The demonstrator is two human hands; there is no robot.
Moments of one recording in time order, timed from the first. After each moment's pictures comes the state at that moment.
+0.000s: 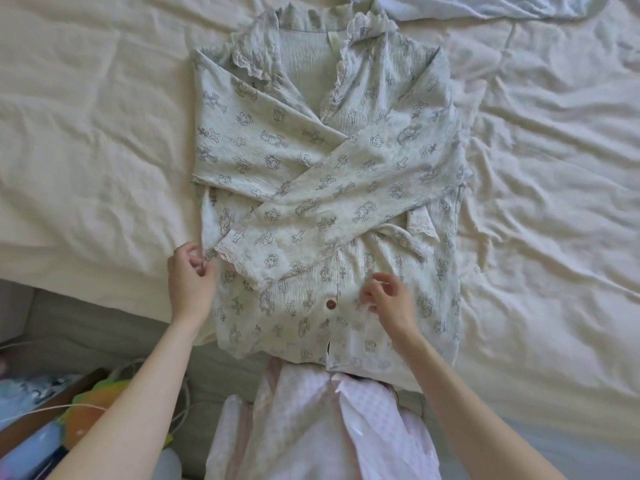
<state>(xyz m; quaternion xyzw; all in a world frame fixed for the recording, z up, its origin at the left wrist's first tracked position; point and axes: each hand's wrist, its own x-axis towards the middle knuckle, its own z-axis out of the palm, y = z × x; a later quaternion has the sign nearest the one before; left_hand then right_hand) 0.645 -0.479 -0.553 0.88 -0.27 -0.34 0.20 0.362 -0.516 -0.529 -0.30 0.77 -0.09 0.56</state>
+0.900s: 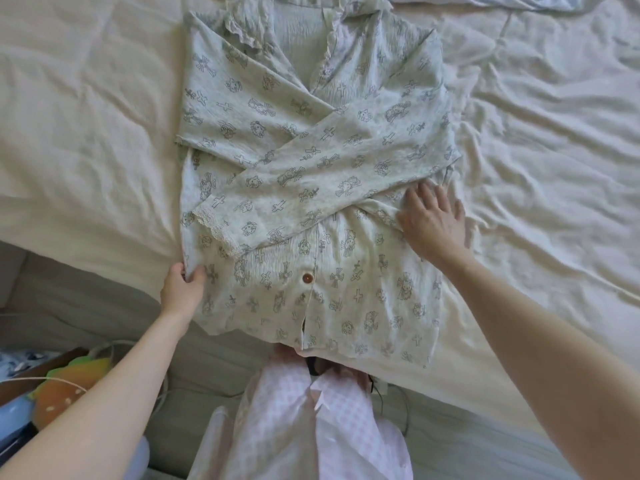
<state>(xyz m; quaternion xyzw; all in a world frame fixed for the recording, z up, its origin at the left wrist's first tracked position) 0.610 -0.413 -0.580 0.89 -0.12 -0.40 0.17 0.271 -0.609 -0.558 -0.75 0.61 0.20 0.19</state>
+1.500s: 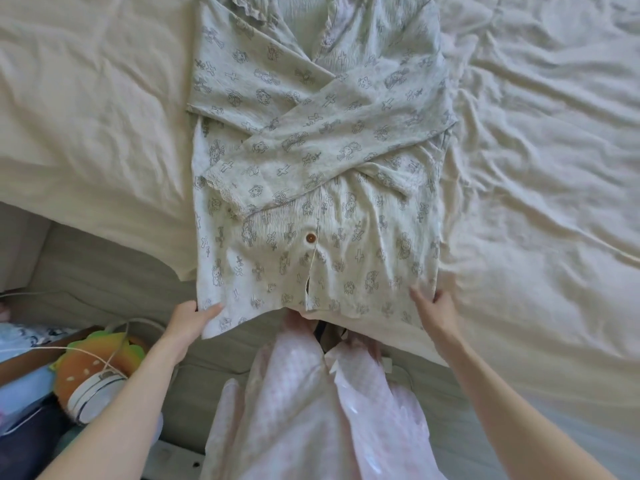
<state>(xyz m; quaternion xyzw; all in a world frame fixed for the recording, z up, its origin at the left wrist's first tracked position) 0.588 -0.313 -0.549 0.82 -0.04 -0.55 0.15 0.214 -0.421 -0.560 -0.36 0.80 0.00 0.48</state>
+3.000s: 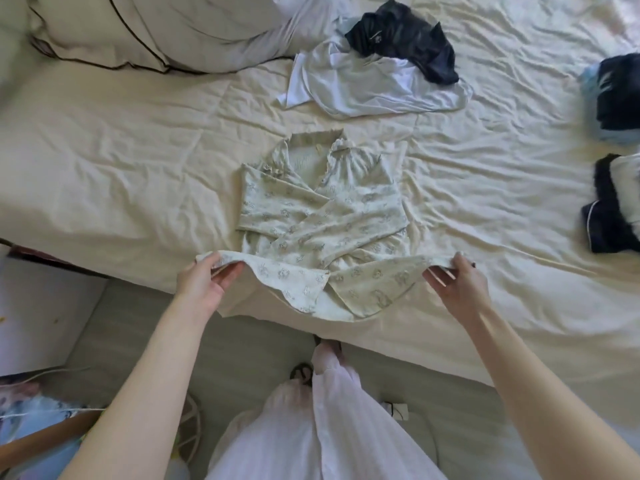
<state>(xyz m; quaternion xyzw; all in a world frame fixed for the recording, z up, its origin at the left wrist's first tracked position) 0.596 -0.388 -0.357 0.64 0.10 -0.51 0.57 0.223 -0.448 -0.378 -0.04 0.64 -0.49 0.59</state>
